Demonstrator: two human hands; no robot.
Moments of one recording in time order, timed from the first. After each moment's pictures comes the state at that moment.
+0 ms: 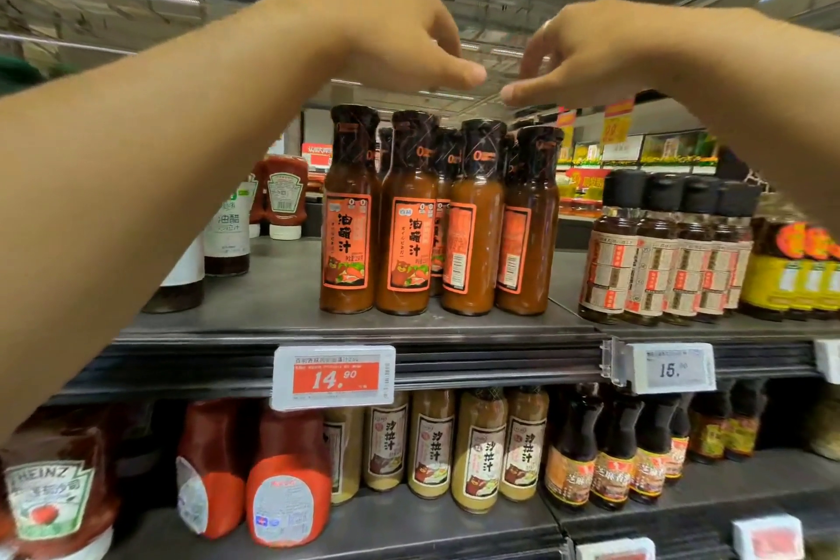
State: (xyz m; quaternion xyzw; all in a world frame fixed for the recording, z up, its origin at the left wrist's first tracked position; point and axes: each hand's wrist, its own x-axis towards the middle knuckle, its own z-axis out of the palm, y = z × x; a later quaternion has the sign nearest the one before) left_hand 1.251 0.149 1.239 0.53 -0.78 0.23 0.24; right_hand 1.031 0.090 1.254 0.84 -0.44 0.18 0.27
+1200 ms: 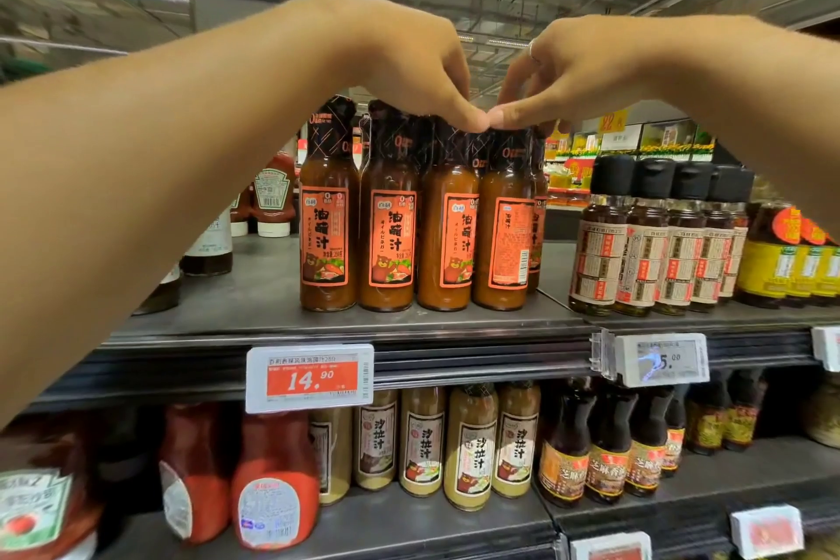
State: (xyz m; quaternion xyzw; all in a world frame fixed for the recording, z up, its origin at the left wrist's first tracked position) left_hand 1.223 0.126 1.242 0.56 -0.80 0.19 0.09; right_hand 1.016 0.087 1.240 0.89 -0.42 0.15 0.12
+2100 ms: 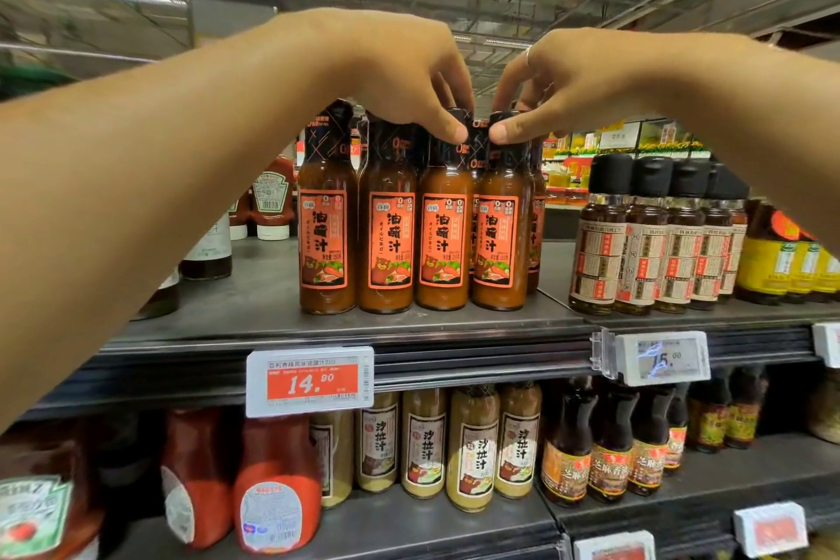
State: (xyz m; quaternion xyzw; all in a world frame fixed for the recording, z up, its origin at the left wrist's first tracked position) left_hand 1.228 0.125 1.236 0.53 -0.82 0.17 0.12; right_hand 1.011 0.080 1.234 0.90 -0.39 0.16 0.13
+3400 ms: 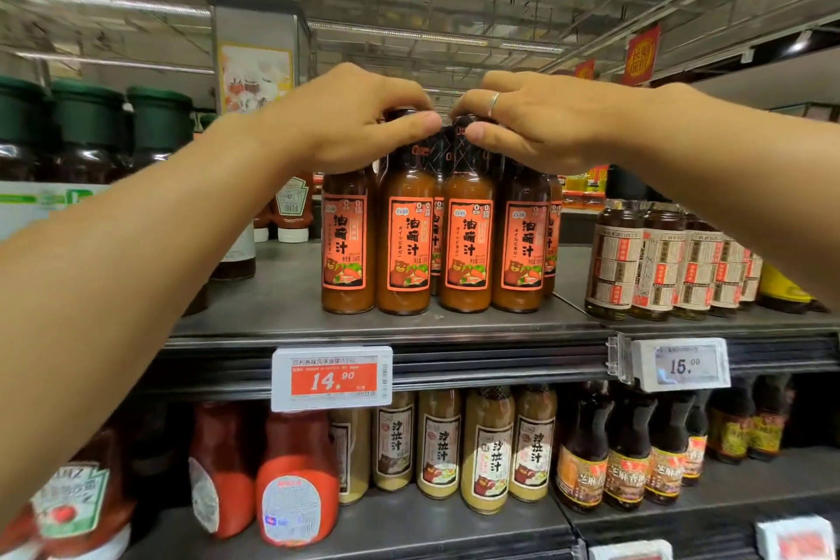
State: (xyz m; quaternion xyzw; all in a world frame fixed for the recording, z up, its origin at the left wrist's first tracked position) left_hand 1.287 0.130 1.183 0.48 -0.79 0.27 0.26; right_hand 1.040 0.065 1.206 0.91 -0.25 0.15 0.31
